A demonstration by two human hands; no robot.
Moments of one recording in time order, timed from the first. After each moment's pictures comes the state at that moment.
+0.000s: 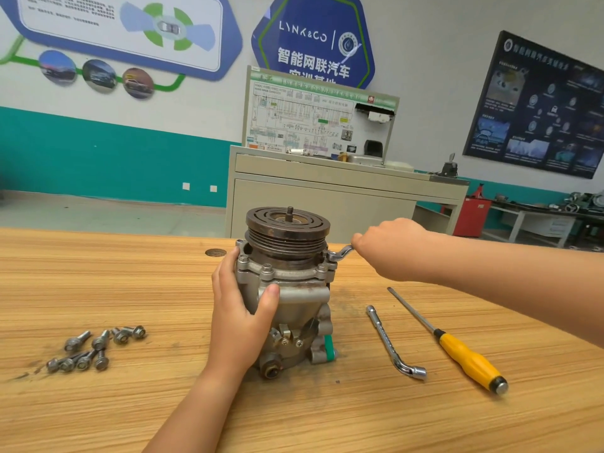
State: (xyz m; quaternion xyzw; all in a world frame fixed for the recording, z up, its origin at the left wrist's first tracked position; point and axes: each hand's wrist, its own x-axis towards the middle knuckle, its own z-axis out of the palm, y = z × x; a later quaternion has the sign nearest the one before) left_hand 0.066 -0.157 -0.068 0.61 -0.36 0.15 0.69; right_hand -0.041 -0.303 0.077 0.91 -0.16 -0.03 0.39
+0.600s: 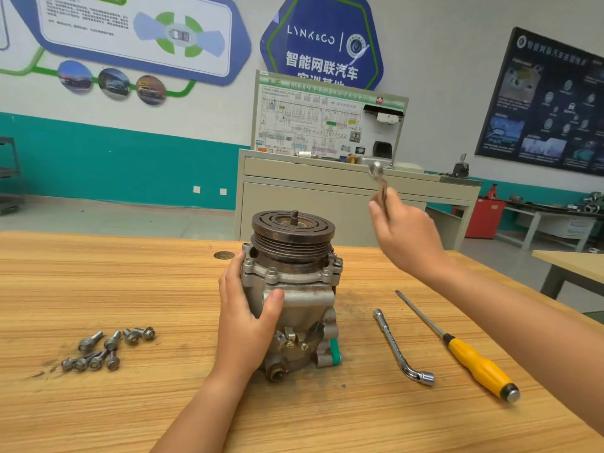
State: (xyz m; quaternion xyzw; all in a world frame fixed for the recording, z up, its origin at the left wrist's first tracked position) left_hand 0.066 -0.156 -0.071 0.61 -0.36 0.14 0.69; right_hand -0.039 -0.332 0.062 0.90 -0.12 0.43 0.02
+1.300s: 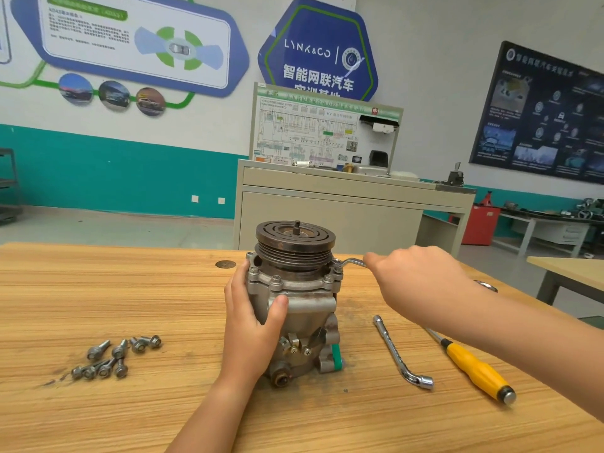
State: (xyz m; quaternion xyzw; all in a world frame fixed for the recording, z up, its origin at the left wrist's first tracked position) left_hand 0.064 -0.156 -0.067 0.61 -0.36 0.13 0.70; right_hand -0.079 -0.277 0.063 0.90 -0.21 0.11 0.36
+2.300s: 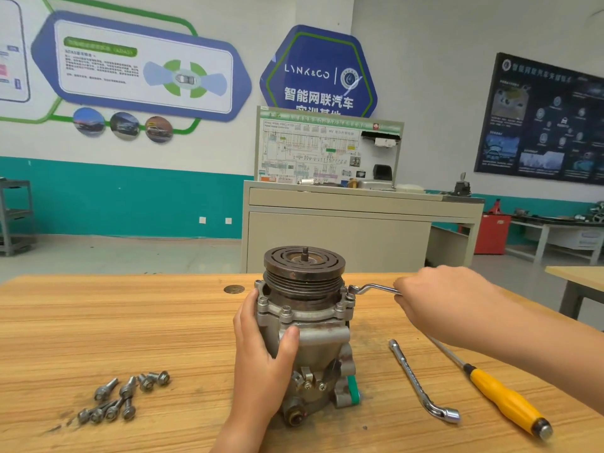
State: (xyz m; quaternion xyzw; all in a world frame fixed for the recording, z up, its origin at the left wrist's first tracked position) left_hand 0.065 -0.157 -0.068 0.62 -0.35 0.12 0.69; right_hand -0.083 -0.287 0.071 0.92 -0.24 0.07 0.30
